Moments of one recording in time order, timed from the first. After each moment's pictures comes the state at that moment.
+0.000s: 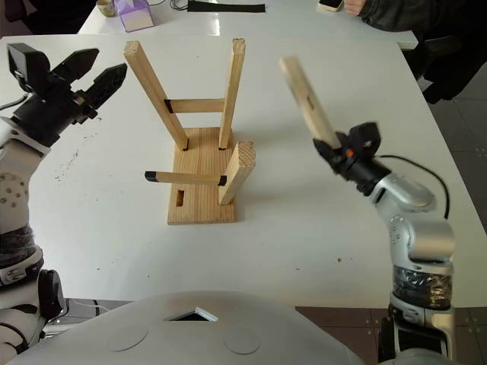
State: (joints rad) left arm -0.28 0.57 0.33 -0.47 -0.79 0.65 -0.59; right arm -0.05 -0.54 -0.34 -0.37 0.58 0.65 0.55
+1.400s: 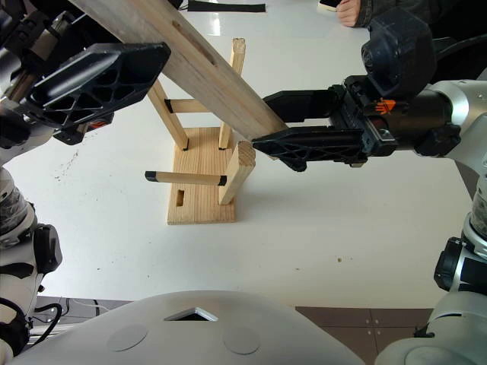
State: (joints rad) left arm -0.58 0.61 0.20 -0.57 -1.55 0.77 -0.55; right arm -0.50 -0.95 -0.22 -0.44 1.39 1.01 0.99
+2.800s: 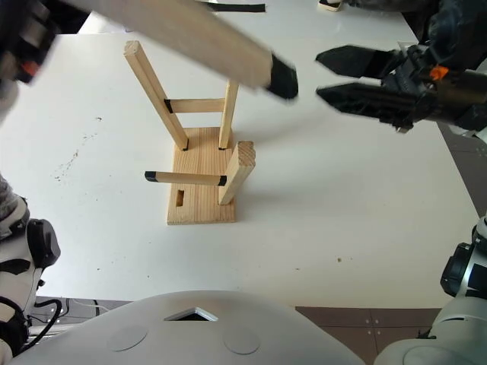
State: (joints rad) left arm -0.63 0.67 0.35 -0.42 -1.50 0.64 -0.56; right arm -0.44 -0.96 -0.32 -0.09 1.07 0.85 1.17
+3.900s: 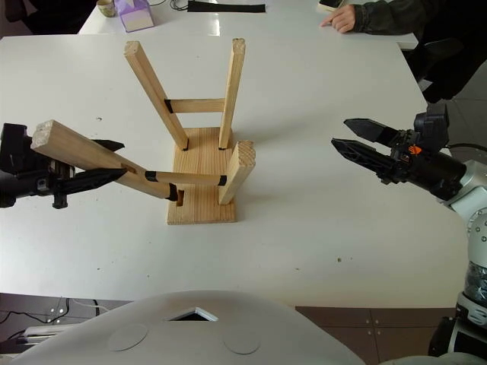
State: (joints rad) left arm 0.09 0.84 0.36 -0.36 -0.82 0.39 -1.29; right arm 0.05 -0.84 -0.46 -0.23 0.88 0.67 1.09
